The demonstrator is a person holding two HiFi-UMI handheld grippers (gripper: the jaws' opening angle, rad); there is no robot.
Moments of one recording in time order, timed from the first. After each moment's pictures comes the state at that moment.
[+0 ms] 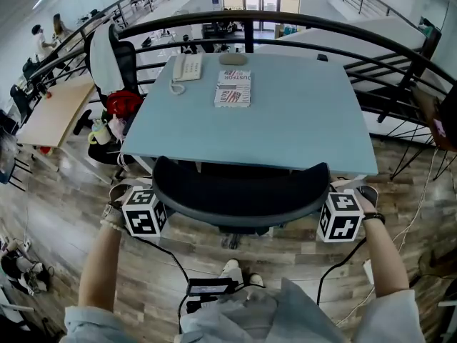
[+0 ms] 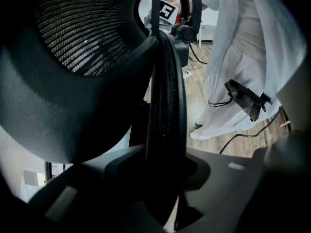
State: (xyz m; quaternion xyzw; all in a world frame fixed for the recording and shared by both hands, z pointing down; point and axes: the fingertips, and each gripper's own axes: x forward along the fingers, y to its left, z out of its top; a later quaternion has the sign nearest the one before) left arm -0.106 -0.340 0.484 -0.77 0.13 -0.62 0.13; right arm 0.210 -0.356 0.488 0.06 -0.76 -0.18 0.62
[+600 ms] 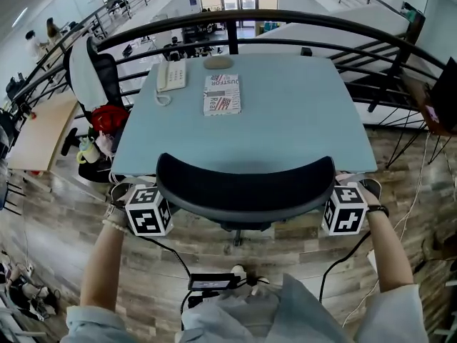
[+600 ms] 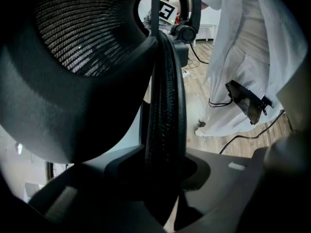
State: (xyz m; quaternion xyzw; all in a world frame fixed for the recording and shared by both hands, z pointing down) left arm -0.108 -0.414 0.485 -0.77 0.10 -0.61 0.16; right arm 0.213 -0.403 0.489 0.10 -0.75 -0.15 0.64
